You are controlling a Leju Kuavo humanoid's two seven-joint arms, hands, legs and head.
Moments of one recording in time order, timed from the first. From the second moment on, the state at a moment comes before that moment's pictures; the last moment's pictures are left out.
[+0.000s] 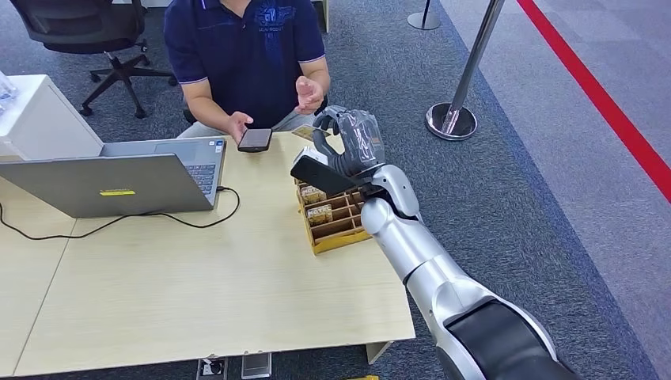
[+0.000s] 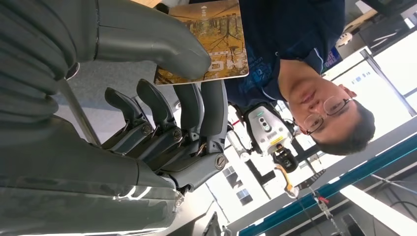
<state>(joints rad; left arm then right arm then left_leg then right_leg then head) -0.16 -0.15 0.52 -0.21 -1.32 -0.02 -0.09 -0.77 0.16 0.34 -0.76 0.77 -0.45 -0.35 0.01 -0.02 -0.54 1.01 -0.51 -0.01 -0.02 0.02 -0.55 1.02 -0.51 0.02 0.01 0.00</state>
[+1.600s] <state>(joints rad) -0.17 -0.15 0.48 -0.21 -1.36 -0.01 -0.06 -0.78 0.18 0.36 -0.70 0.78 -0.50 -0.32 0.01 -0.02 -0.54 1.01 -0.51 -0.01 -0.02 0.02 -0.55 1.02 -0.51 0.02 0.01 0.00</state>
